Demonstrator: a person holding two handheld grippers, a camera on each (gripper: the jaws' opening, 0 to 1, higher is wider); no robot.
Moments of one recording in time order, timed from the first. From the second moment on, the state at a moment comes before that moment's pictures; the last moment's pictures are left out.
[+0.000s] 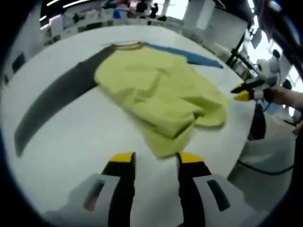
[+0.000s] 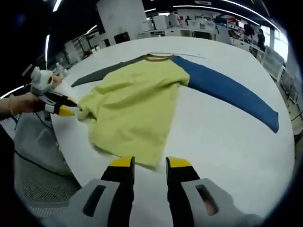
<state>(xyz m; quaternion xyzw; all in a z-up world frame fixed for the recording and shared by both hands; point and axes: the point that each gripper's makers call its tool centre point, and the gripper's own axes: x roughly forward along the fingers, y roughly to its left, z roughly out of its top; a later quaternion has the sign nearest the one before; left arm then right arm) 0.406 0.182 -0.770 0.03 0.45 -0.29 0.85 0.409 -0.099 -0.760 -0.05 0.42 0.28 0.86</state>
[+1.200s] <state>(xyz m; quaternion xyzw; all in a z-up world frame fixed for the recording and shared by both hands) 0.415 0.167 -0.780 0.03 0.44 -0.30 0.84 0.410 -0.098 -0.780 -0.07 0.44 0.28 0.85</state>
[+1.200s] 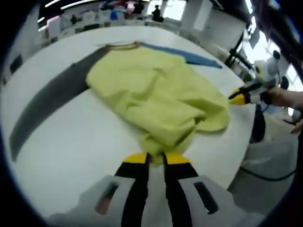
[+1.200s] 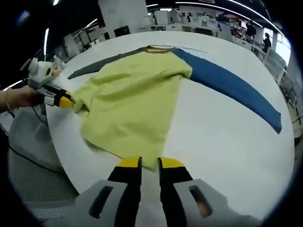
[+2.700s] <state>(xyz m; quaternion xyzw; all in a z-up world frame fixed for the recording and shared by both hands) 0.379 0.199 -0.723 -0.01 0.45 -0.26 0.85 0.409 -0.119 -0.735 -0.09 0.38 0.26 0.88</state>
